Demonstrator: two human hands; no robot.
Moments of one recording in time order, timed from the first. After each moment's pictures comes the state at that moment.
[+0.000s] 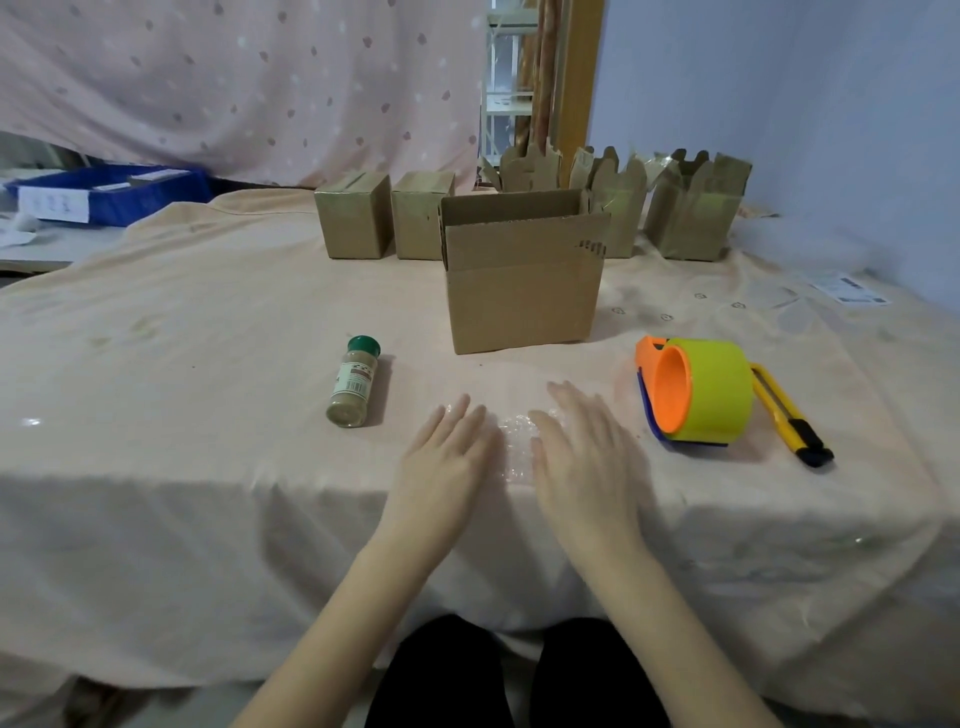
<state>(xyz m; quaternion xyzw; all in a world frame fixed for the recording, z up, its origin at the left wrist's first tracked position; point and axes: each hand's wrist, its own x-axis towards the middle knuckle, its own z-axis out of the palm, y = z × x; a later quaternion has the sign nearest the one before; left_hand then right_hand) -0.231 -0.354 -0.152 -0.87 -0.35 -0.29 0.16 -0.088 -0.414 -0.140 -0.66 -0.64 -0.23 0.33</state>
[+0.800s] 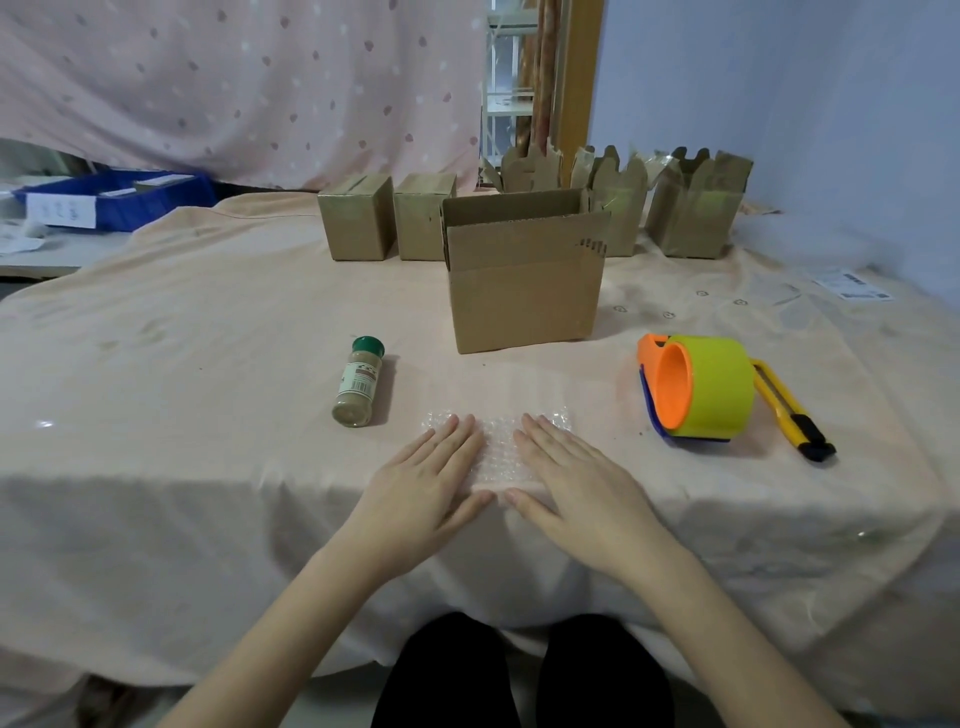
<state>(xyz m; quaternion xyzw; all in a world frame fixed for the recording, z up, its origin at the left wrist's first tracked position) -0.267 -0.358 -0.152 -0.92 -0.35 -0.15 0.04 -0.075 -0.426 -0.141 -0.65 -0.74 -0.08 0.13</state>
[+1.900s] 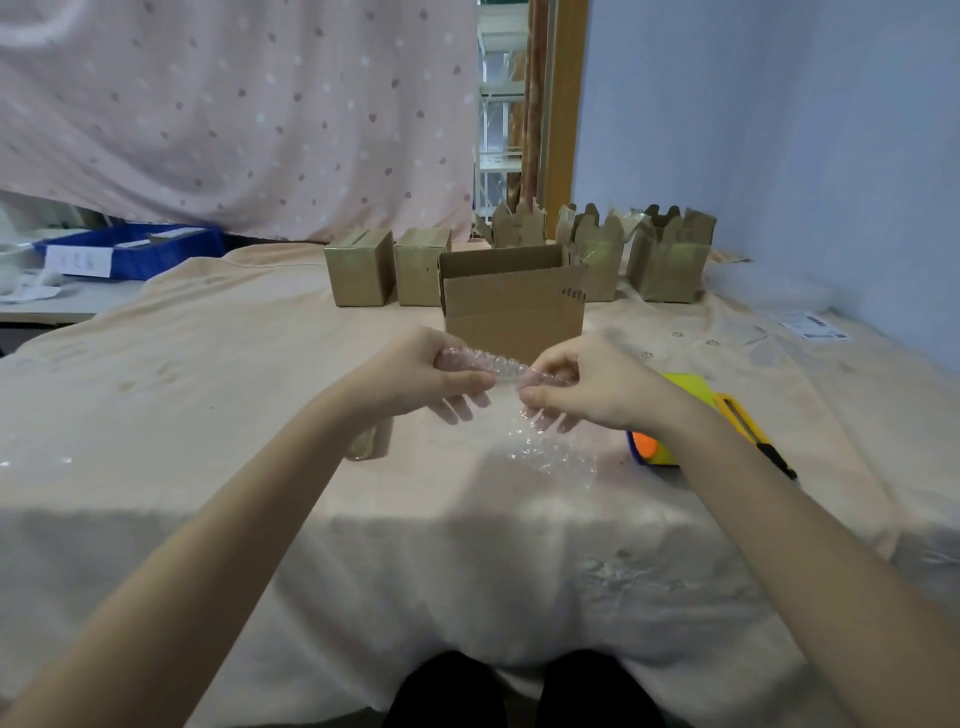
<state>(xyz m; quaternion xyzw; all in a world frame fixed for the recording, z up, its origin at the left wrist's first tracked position) -0.244 -0.340 0.002 -0.80 -0.36 -0.26 -0.40 -0.052 -0.411 -0.004 -0.59 -0.67 0.28 0.34</state>
